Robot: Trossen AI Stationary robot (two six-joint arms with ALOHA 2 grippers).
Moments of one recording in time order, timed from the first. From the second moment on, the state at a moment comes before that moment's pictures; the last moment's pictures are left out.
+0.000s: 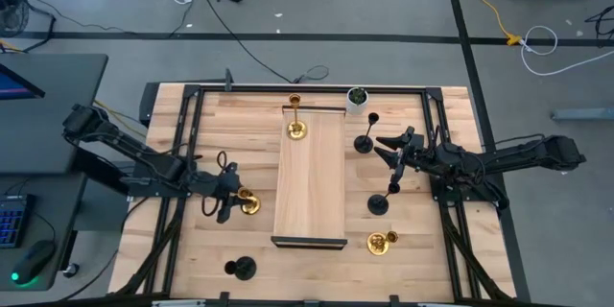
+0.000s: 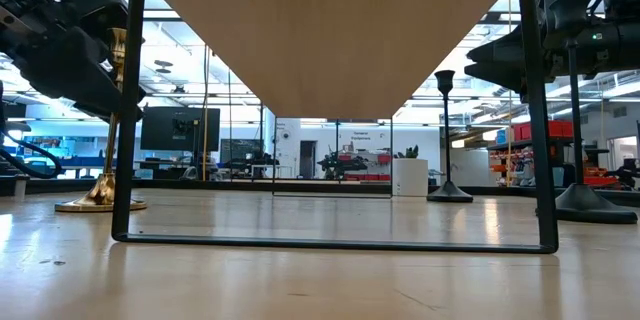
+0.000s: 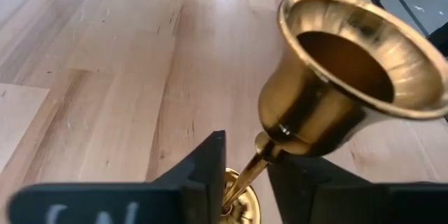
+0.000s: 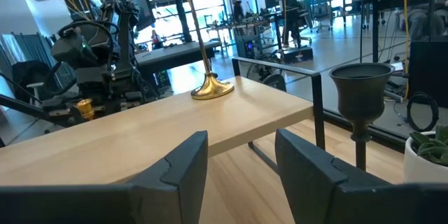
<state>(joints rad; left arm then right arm) -0.42 0.88 0.22 0.11 -0.26 -0.42 0.03 0.60 0.02 0.62 0.40 0.19</state>
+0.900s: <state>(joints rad) -0.41 0.88 0.47 -0.25 -0.33 -0.40 0.03 0.60 0.02 0.62 0.40 0.19</state>
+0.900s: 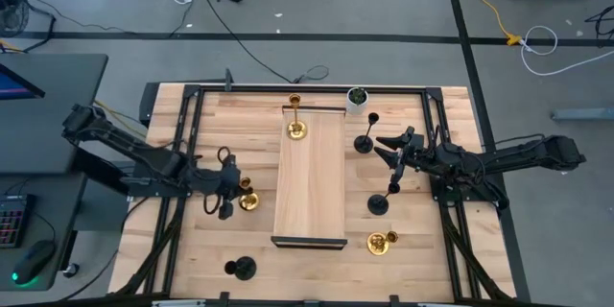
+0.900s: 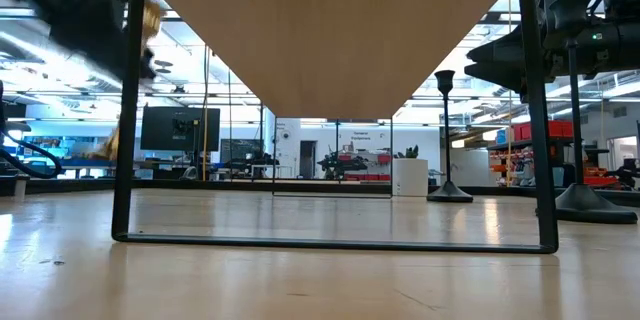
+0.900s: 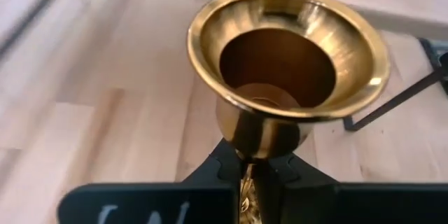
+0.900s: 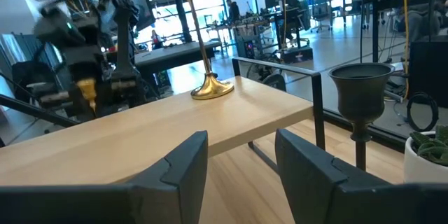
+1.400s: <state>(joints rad) -0.34 0.88 0.94 -0.46 -0.43 -0.13 0.03 0.60 0.02 0.62 0.40 0.19</state>
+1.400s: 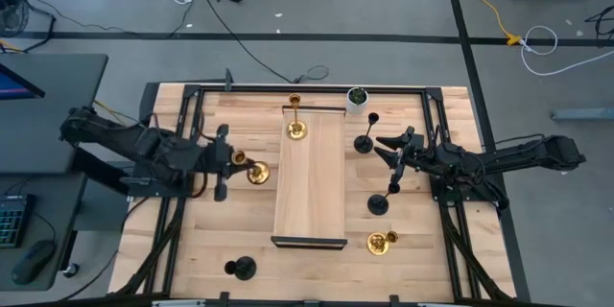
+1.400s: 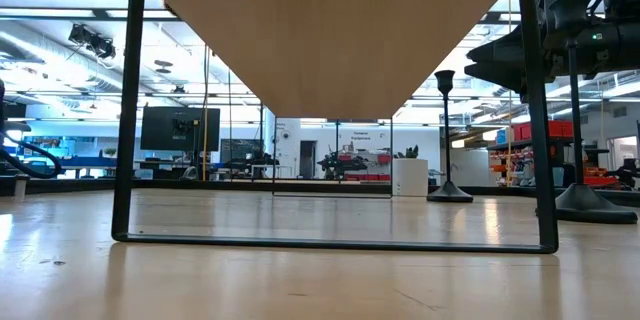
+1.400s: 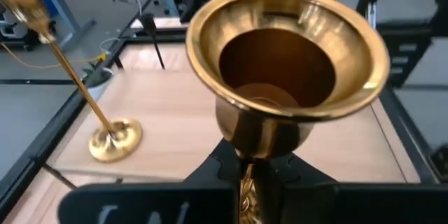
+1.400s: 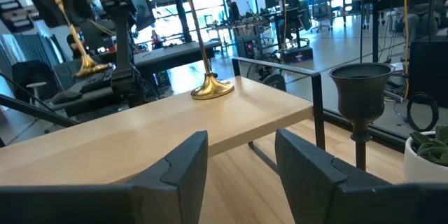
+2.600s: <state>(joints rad) 0.01 1.31 1.06 -0.25 -0.02 -0.06 0.03 0.60 0.02 0.62 0.40 0.19</state>
